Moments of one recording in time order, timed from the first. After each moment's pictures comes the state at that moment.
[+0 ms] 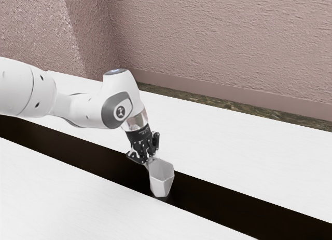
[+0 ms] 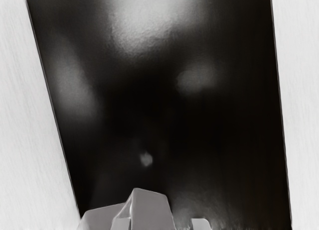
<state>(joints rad) -0.17 0.23 0.00 -2.07 -0.28 2.31 -1.38</state>
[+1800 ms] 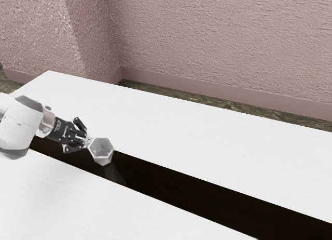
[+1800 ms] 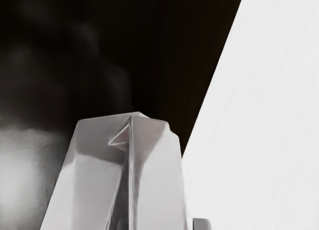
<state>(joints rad) -0.16 0.12 0.55 -2.32 -1.24 2.34 -0.37</state>
